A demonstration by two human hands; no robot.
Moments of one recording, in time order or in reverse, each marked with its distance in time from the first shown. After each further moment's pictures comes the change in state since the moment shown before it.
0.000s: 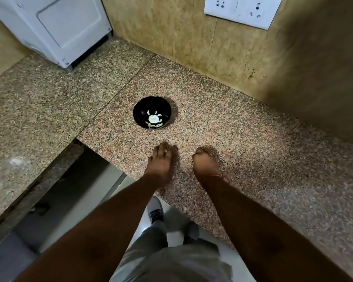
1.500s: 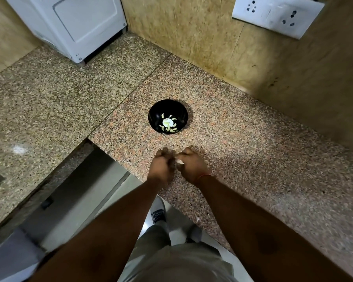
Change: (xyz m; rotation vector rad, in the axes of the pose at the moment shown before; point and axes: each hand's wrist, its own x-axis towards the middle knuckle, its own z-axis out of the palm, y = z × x) left_hand 0.012 -0.047 -0.008 -0.380 0.282 -0.011; right_hand 0.048 -0.069 0.018 0.215 -0.114 -0.173
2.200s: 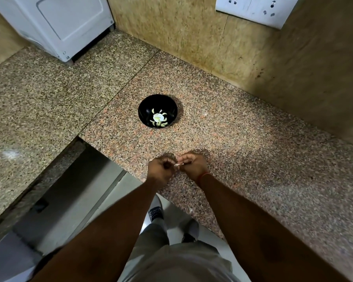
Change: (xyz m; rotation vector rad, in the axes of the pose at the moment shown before) left_hand -0.026 0.015 0.029 -0.702 -0.080 -0.379; right_hand -0.039 0.027 0.012 0.935 0.114 0.420
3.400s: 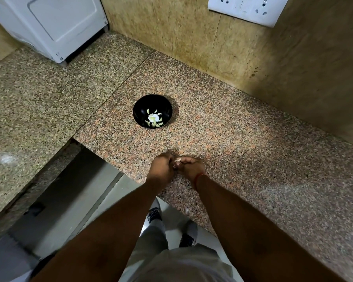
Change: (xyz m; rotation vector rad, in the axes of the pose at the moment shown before) left_hand -0.009 0.030 0.014 0.542 0.011 0.278; right_hand -0.010 0.000 0.002 0.362 0.089 0.221
